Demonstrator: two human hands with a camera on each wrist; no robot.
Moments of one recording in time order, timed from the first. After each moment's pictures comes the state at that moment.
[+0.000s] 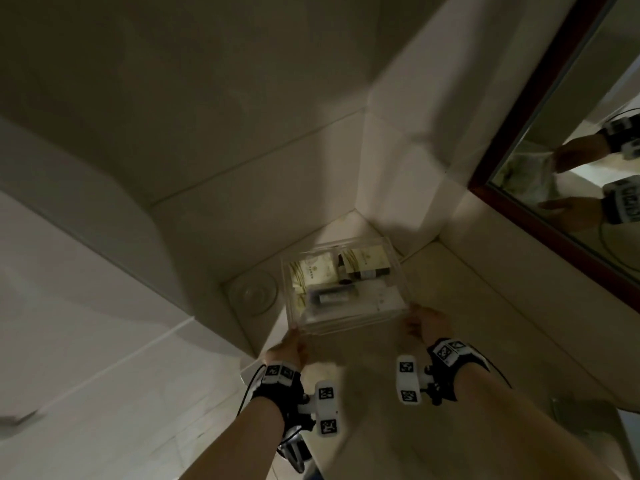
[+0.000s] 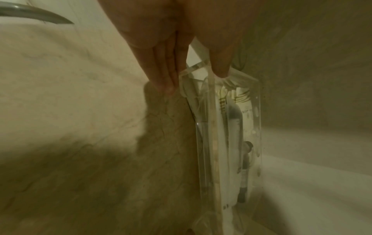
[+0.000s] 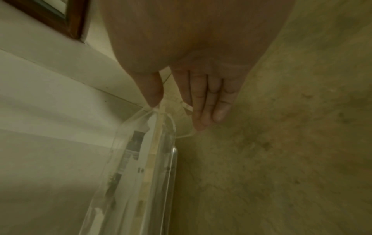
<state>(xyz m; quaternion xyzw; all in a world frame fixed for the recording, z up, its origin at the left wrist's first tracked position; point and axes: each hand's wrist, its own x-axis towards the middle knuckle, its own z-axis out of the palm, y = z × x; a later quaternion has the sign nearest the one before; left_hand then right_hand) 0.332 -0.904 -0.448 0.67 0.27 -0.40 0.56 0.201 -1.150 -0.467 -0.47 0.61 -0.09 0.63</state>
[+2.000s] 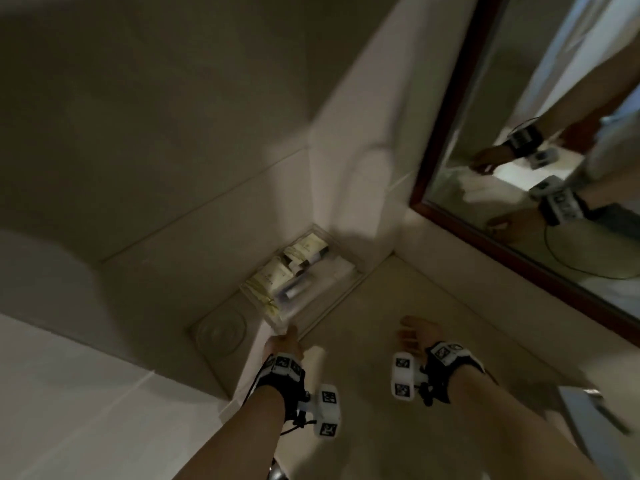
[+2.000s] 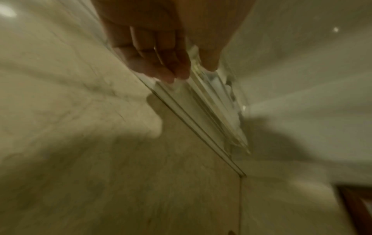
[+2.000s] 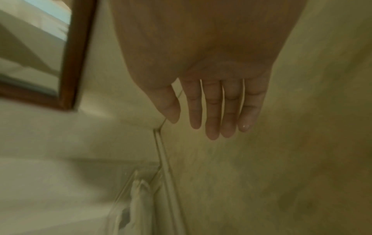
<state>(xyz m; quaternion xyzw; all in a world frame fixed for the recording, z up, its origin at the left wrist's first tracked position) 0.335 -0.977 -0.401 0.77 0.12 -0.43 0.46 0.155 -1.166 -0.397 -0.42 0.64 -0.06 0.64</state>
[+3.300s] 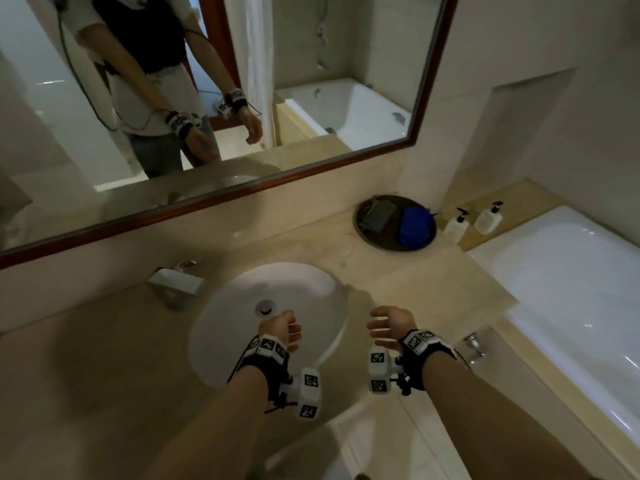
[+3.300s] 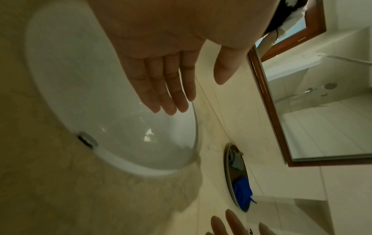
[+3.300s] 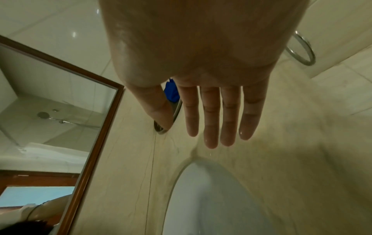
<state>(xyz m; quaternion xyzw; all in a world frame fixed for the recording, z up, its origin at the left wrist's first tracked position) -0.206 -0.937 -0.356 0.64 -0.34 -0.67 0.18 -0.410 -0.830 -0.364 -0.03 0.75 -0.44 0.49</state>
